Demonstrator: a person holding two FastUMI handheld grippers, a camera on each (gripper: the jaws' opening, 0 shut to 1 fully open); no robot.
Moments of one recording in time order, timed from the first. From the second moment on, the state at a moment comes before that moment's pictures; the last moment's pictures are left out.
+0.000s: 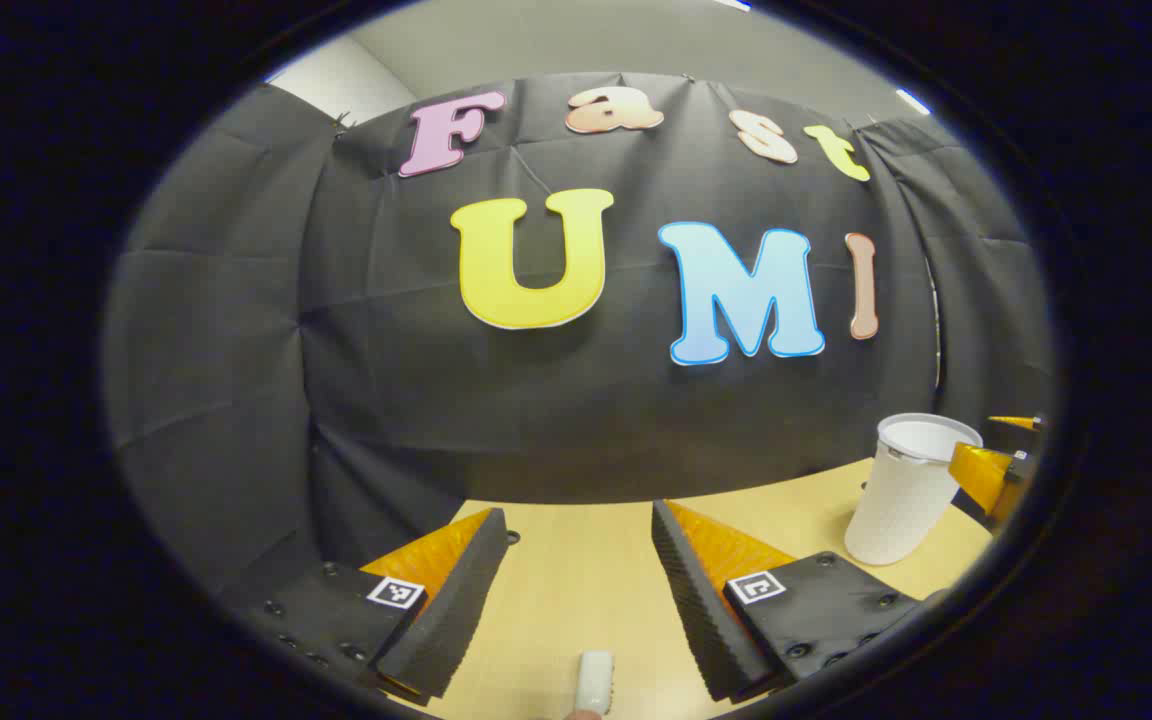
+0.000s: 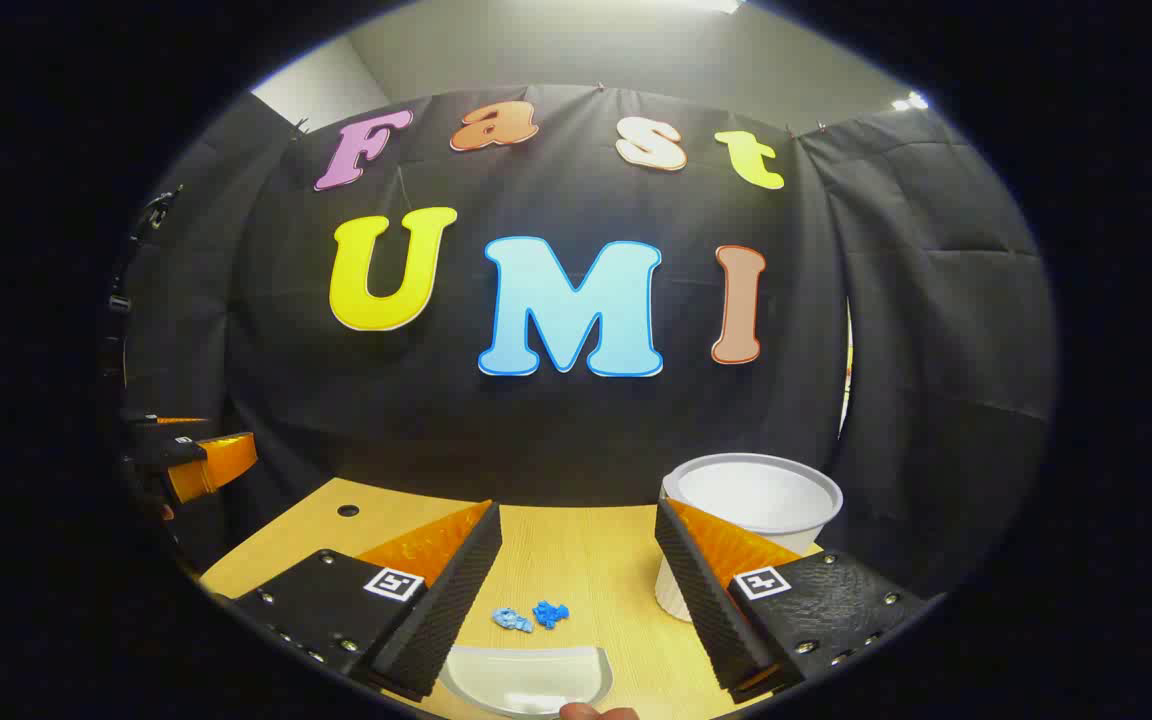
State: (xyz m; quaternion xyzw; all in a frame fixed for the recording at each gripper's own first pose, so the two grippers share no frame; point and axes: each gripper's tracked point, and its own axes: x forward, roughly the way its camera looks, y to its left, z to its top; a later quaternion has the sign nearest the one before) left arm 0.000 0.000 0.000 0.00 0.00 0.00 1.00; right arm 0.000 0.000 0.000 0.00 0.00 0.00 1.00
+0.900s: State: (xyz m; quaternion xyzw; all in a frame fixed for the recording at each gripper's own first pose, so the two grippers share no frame) left arm 0.013 0.000 -0.096 -0.03 0.15 -0.02 0.99; right arm -0.004 0.027 -0.077 0.01 0.14 0.06 0.99
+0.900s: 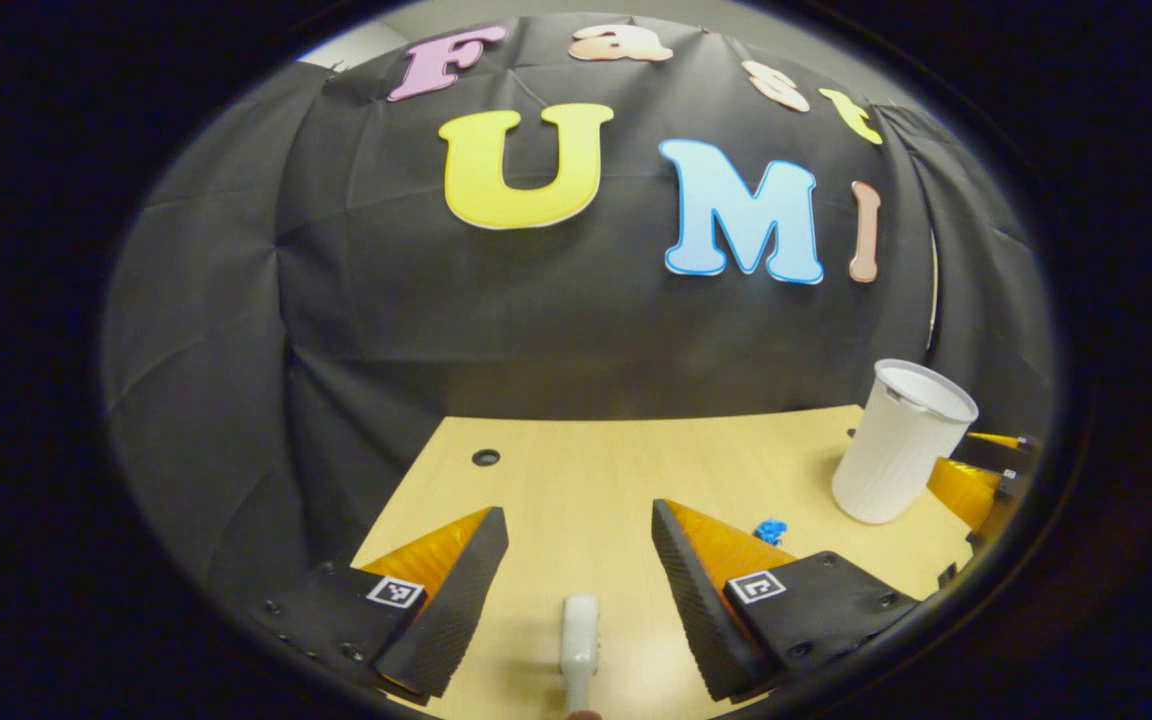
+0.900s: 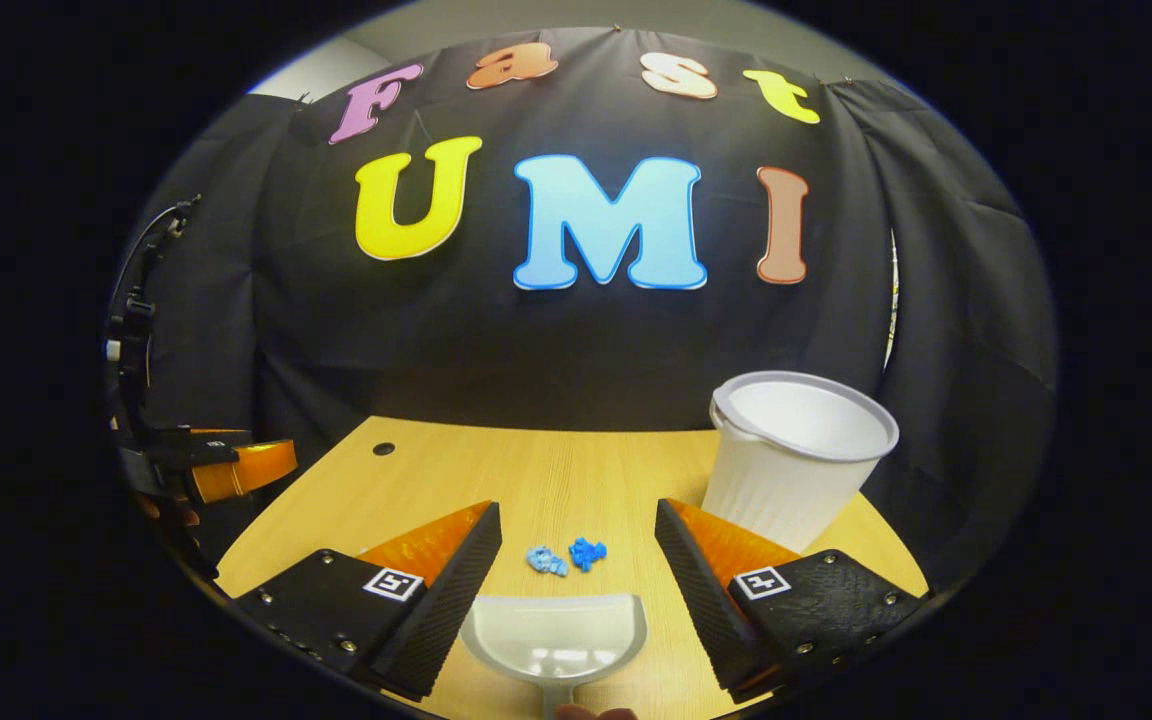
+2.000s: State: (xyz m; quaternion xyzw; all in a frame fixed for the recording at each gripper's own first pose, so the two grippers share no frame) left arm -0.042 0.004 -0.334 -0.03 0.48 -0.04 0.87; right arm -0.014 0.030 -0.203 0.06 0.49 0.08 0.87
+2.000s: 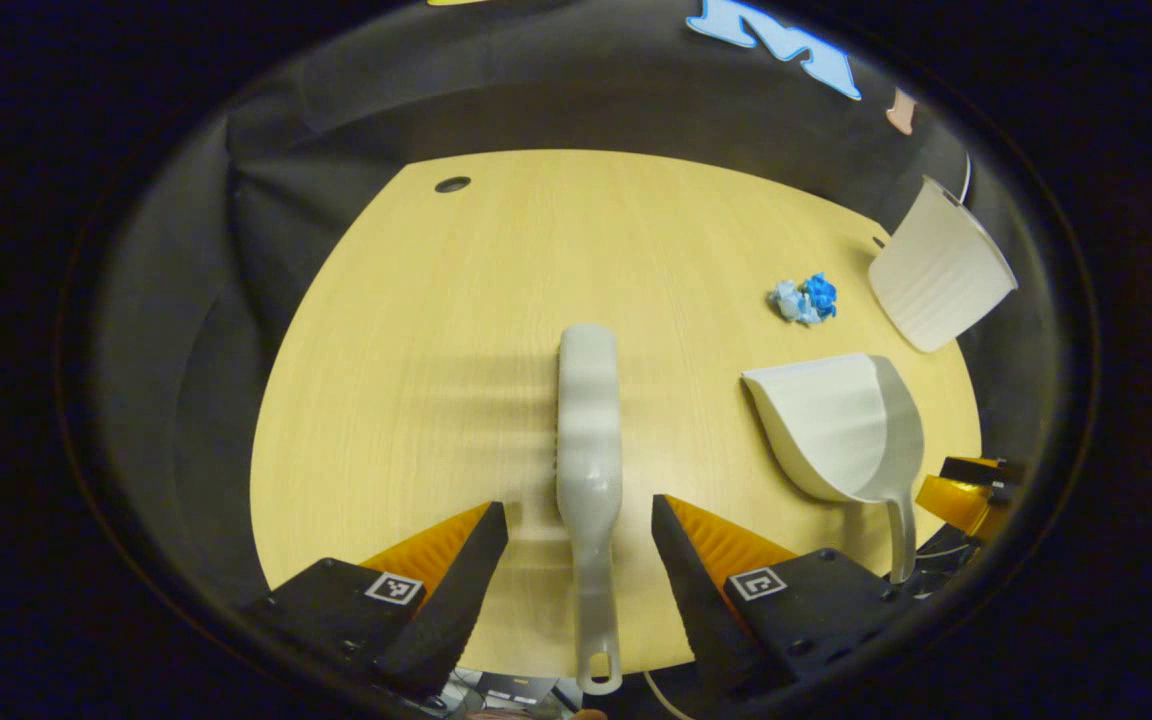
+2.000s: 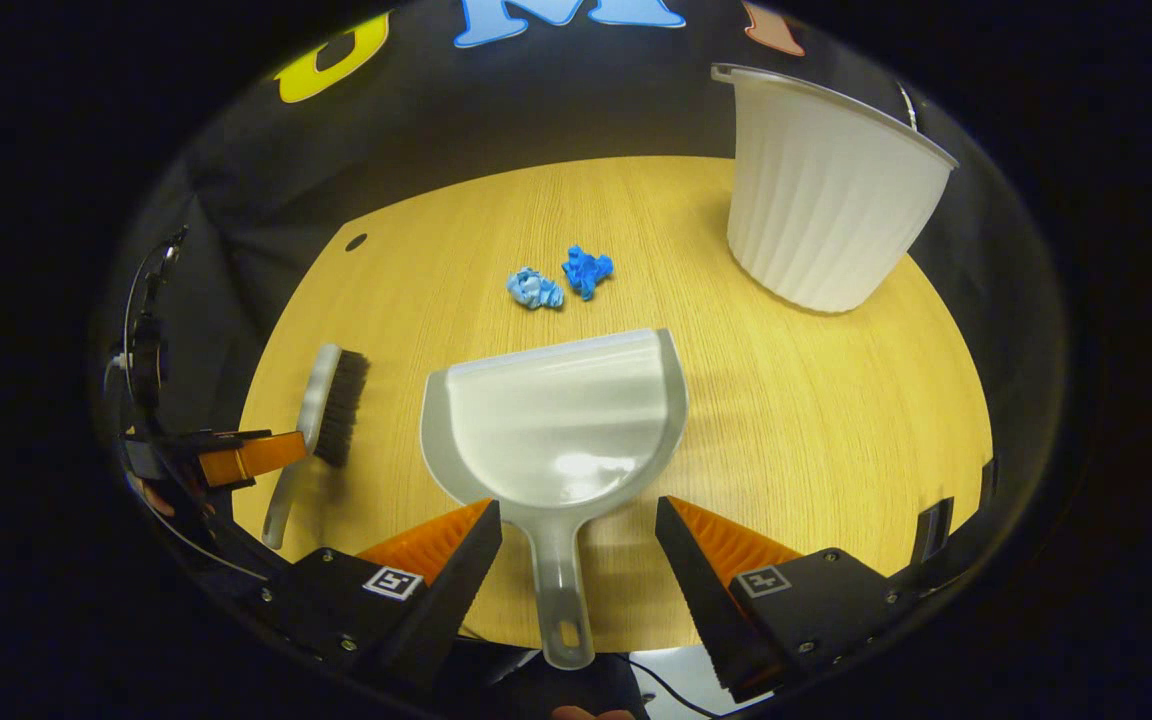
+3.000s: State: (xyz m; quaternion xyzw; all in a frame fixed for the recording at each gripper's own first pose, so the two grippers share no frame) left arm -0.014 0.004 -0.370 0.02 0.53 -0.05 0.85; right arm -0.012 0.047 -0.243 0.01 0.57 0.11 0.81
